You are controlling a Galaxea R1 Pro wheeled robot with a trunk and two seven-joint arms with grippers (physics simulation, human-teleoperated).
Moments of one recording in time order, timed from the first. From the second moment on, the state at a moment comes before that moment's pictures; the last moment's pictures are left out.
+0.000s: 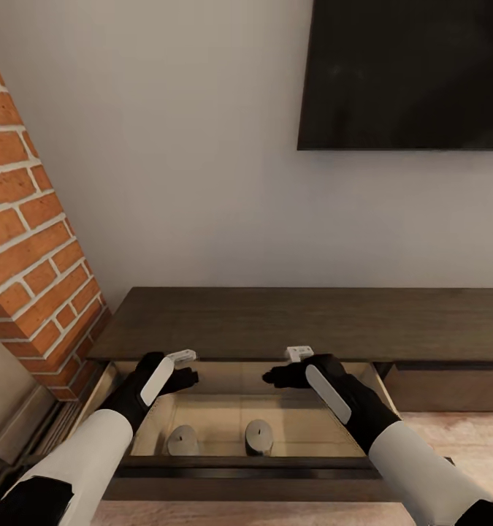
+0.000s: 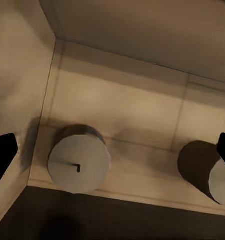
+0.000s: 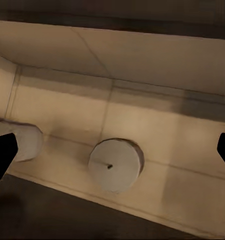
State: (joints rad) left arm -0.81 -0.02 -0.15 -0.63 0.57 0.77 0.37; right arm -0.75 -0.06 0.55 -0.92 -0.71 0.78 -0.16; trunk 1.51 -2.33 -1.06
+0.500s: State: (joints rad) left arm -0.81 0.07 -0.15 -0.69 0.58 0.82 0.10; right arm -0.75 -0.18 0.45 -0.95 -0.71 0.83 0.09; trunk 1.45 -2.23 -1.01
